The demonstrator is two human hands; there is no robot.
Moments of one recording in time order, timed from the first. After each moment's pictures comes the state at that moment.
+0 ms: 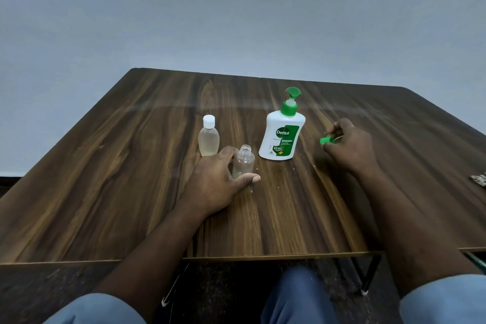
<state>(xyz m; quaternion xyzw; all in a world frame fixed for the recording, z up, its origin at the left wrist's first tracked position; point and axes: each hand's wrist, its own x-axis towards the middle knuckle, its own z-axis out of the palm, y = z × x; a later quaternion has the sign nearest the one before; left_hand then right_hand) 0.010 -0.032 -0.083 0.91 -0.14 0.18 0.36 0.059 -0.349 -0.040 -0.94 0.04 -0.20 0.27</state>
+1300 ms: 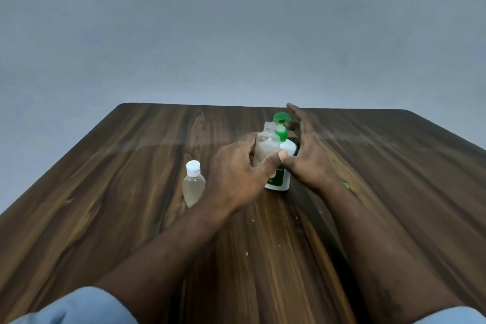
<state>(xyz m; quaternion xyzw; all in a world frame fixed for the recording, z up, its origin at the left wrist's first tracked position) 0.085 -0.088 -0.016 0.83 -0.19 0.24 0.46 0.120 -0.274 -0.019 -0.84 -0.16 -0.21 0.48</state>
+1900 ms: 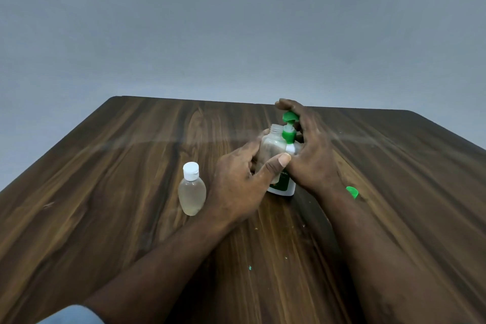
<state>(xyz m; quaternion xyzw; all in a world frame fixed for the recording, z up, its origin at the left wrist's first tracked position) 0.095 -0.090 -0.039 0.77 -0.21 0.21 0.56 0.130 -0.257 -0.019 -0.82 -0.20 -0.34 0.42</state>
